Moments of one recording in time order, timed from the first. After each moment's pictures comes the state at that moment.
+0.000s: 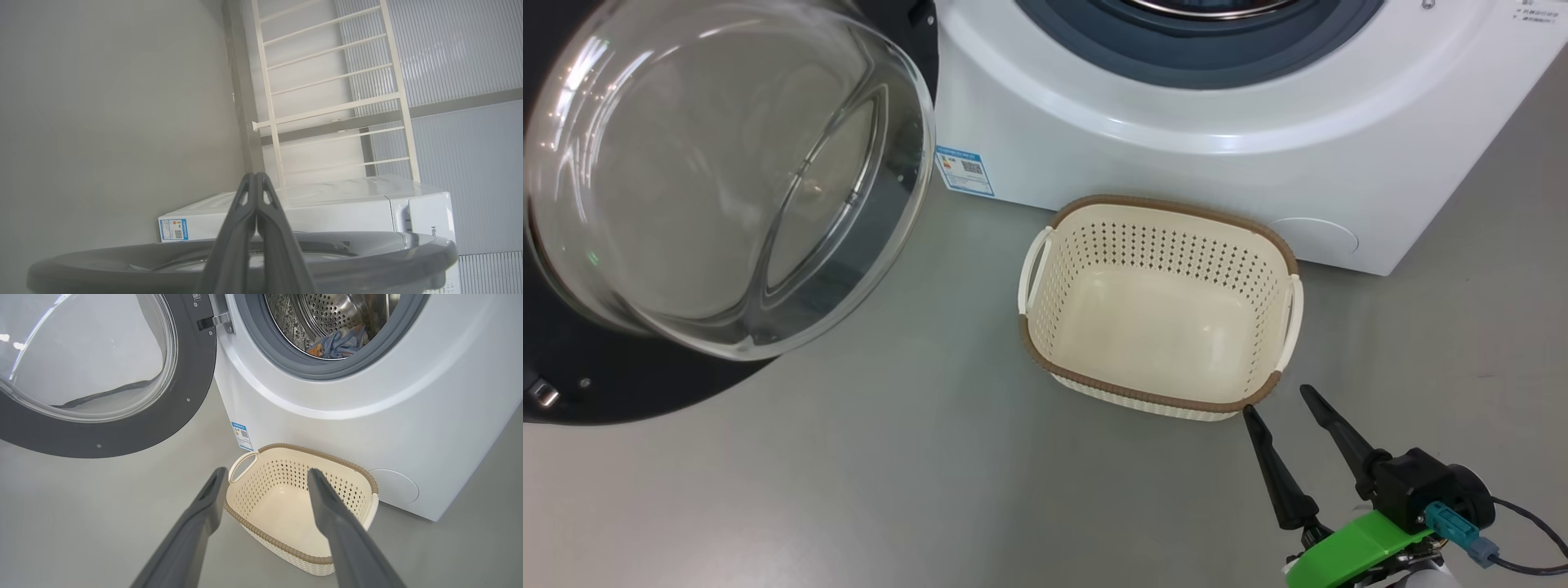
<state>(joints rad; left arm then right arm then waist) -0.71 0.46 0.54 0.85 -1.46 -0.12 0.44 -0.09 -0.13 0.14 0.19 0.17 0.12 -0.26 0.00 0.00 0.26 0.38</state>
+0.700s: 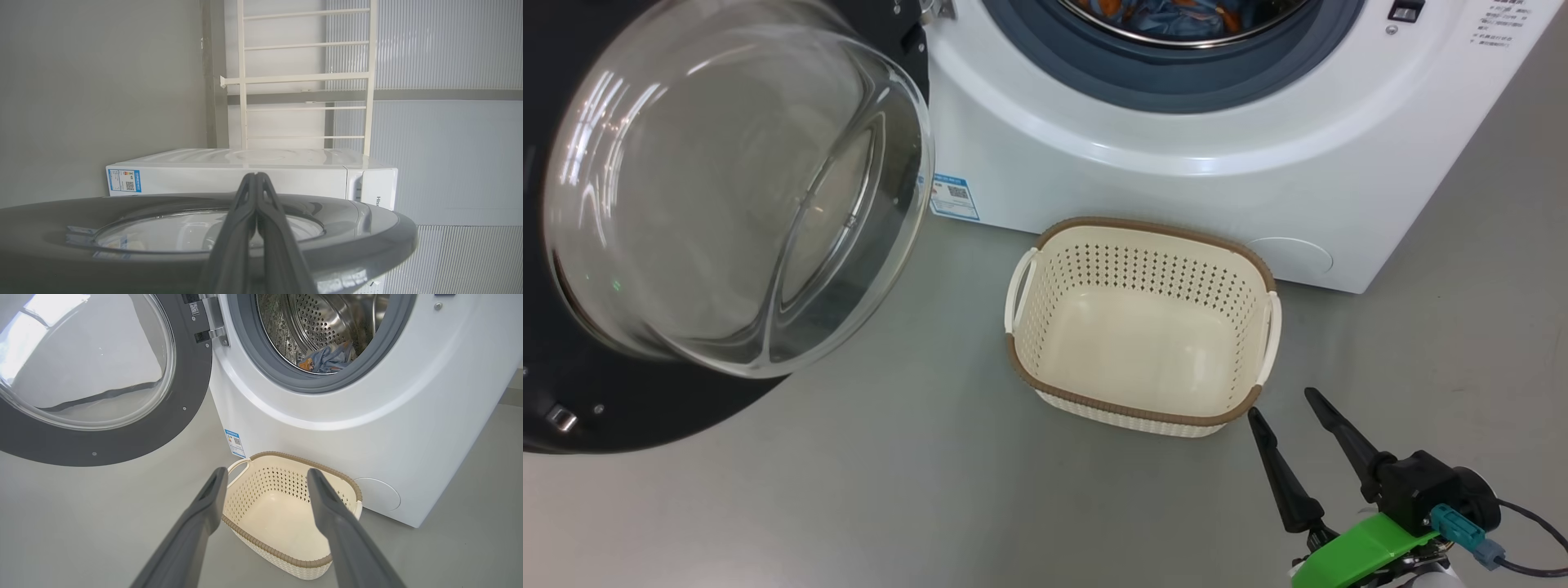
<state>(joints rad) -0.67 0.42 0.58 0.85 -1.61 -0.13 0.66 -0.08 -0.15 0.14 0.19 0.18 0.12 -0.26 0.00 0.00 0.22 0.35</state>
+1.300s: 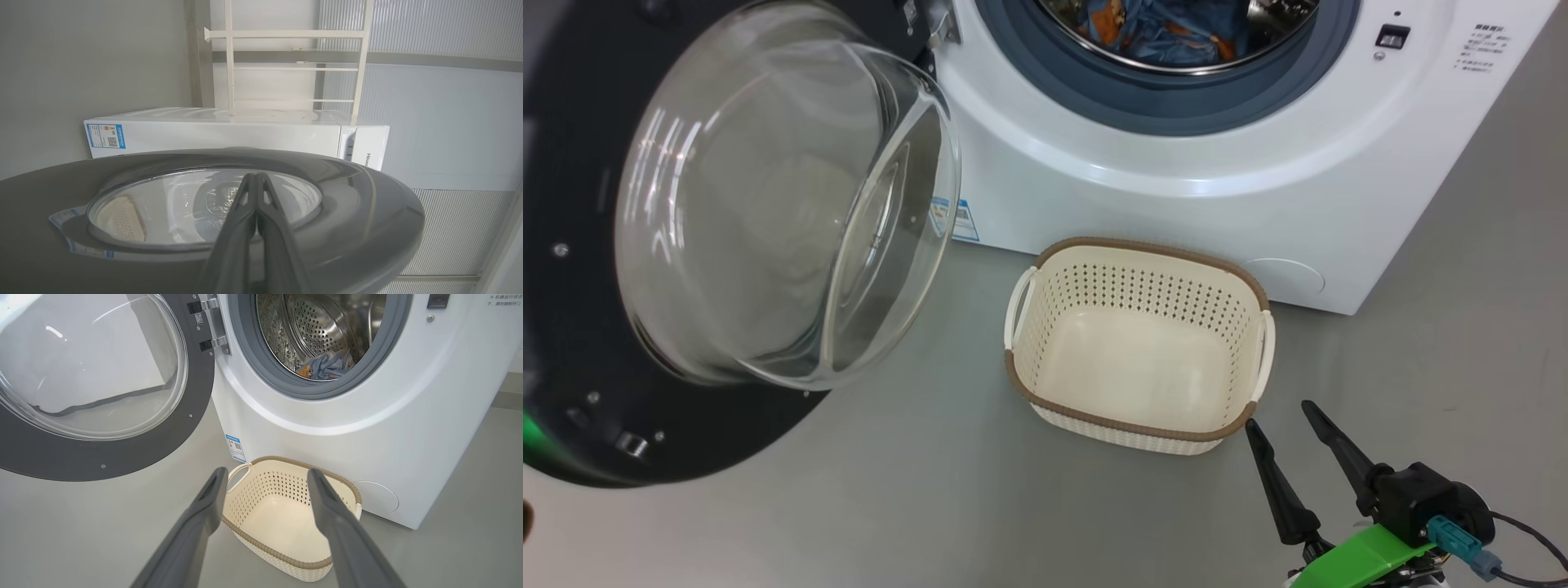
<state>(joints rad) -0.55 0.31 0.59 0.71 -1.65 -0.13 0.78 -0.06 -0.13 0.13 0.19 0.18 0.12 -0.26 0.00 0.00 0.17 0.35</state>
